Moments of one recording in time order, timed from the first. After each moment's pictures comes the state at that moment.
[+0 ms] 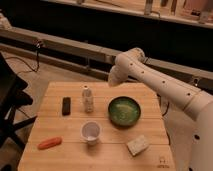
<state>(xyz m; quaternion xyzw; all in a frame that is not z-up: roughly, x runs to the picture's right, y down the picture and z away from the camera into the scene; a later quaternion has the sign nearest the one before) 0.051 -0.028 0.828 -0.15 -0.16 -0.11 0.97</state>
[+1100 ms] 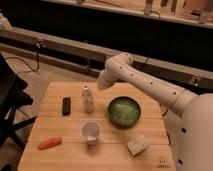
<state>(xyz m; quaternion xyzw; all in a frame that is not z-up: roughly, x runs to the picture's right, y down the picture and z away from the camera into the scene) -0.035 -0.003 0.853 -0.16 -0.23 -0.18 0.94</state>
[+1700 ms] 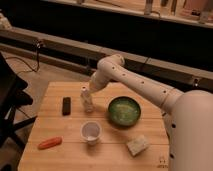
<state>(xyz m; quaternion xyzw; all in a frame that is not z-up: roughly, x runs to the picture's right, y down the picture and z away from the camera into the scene) -0.071 0.013 0.845 -0.17 -0.27 -0.22 0.92</state>
